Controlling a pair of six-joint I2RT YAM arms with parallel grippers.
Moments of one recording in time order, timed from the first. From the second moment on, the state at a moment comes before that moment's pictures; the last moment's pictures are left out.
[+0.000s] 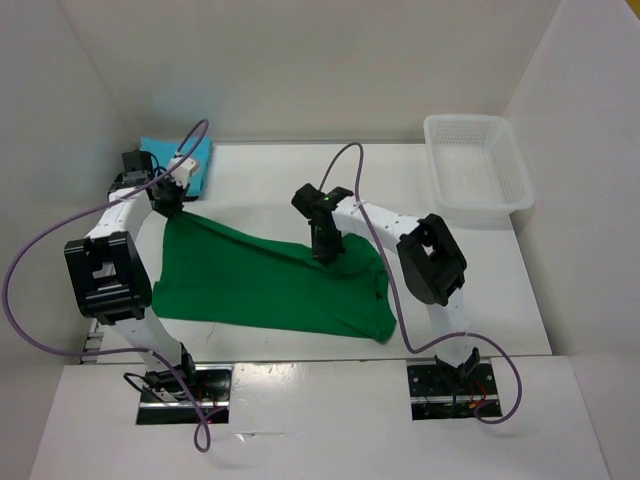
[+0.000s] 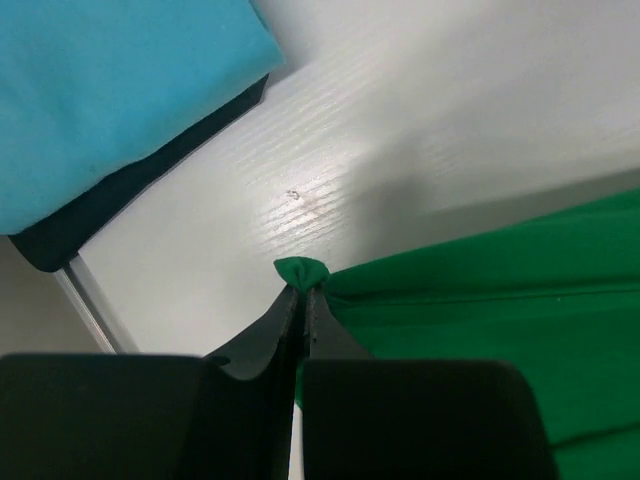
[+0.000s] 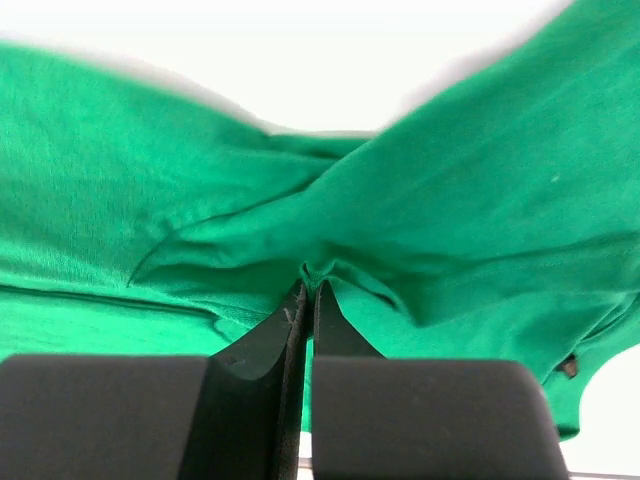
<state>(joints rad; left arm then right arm) 0.26 1.76 1.32 -0.48 0.31 0.67 0.76 2.08 1.65 -0.95 0.12 0.71</state>
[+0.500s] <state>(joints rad) 0.30 1.66 1.07 -0.56 0.29 0.78 0.75 2.08 1.54 -0.87 0.03 0.71</state>
